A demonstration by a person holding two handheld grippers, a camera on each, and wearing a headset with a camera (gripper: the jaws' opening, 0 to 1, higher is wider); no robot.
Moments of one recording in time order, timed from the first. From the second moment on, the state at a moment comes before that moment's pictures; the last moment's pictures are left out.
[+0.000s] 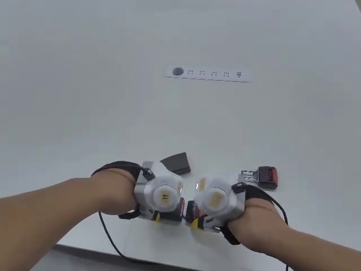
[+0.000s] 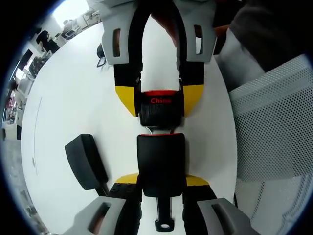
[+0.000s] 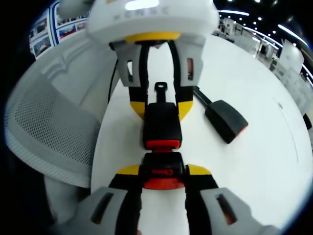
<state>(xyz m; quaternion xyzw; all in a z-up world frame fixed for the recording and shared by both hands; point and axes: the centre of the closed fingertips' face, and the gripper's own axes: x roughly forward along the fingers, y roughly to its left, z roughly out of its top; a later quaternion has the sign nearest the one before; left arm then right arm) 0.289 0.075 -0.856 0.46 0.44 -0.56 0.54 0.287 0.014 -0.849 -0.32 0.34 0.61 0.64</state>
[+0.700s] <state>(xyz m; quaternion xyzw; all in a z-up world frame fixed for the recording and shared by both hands) 0.289 0.075 -0.857 0.45 0.44 -0.55 0.55 0.286 0.009 -0.850 -0.30 0.32 0.62 0.65</state>
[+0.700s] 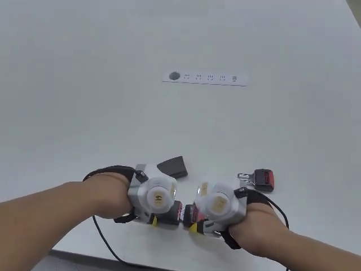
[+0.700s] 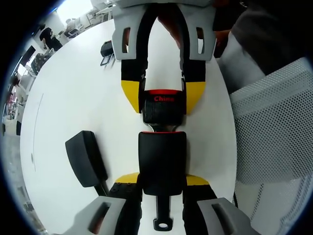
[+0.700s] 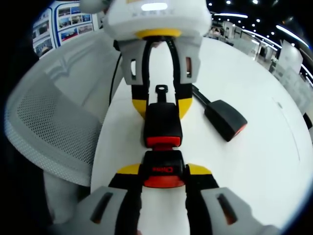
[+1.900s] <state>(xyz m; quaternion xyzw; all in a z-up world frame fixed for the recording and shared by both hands) 0.290 0.075 -0.856 0.45 0.43 -0.55 0.55 0.286 0.010 -0.853 -0.29 0.33 0.61 0.66</state>
